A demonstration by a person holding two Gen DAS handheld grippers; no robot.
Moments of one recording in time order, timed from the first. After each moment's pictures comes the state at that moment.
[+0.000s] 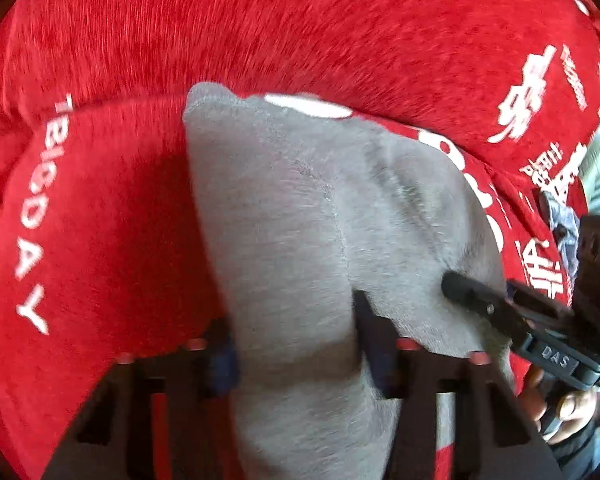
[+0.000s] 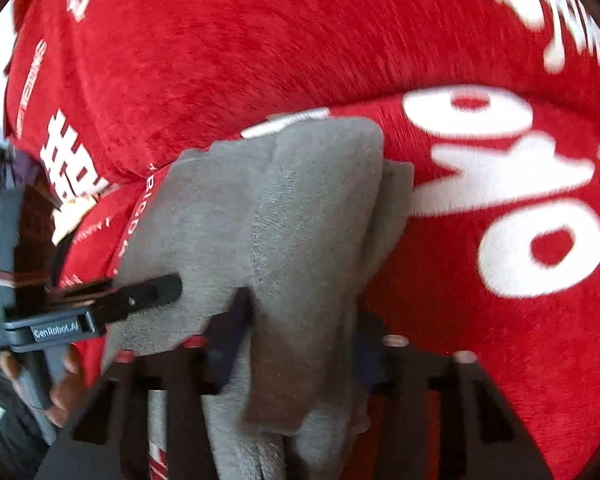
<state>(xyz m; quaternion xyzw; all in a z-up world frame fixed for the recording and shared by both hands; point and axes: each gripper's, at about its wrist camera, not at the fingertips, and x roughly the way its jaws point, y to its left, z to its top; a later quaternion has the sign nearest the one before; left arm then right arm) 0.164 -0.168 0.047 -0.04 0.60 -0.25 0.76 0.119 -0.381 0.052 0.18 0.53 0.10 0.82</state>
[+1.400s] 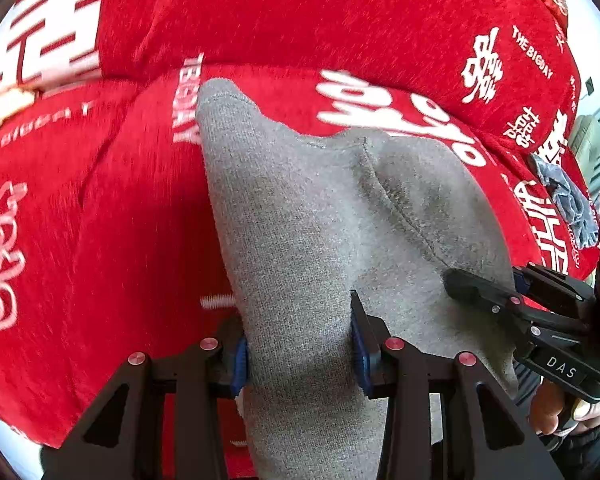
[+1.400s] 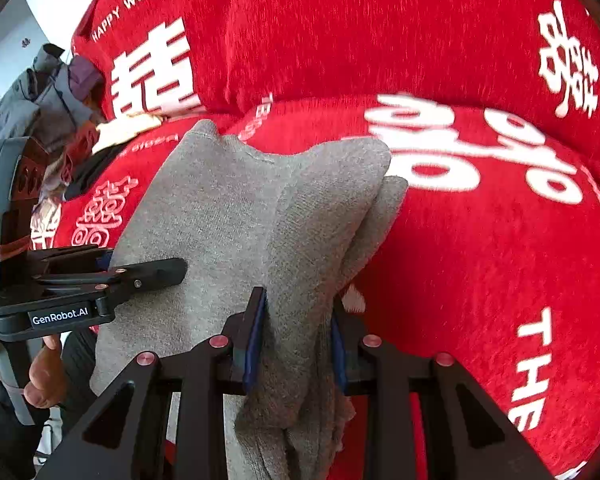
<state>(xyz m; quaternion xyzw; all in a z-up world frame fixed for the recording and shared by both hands) -0.007 -0.015 0.073 -0.02 0.56 -0.22 0.79 -0.035 -0.228 0.100 0.10 0.52 0.12 0.84</state>
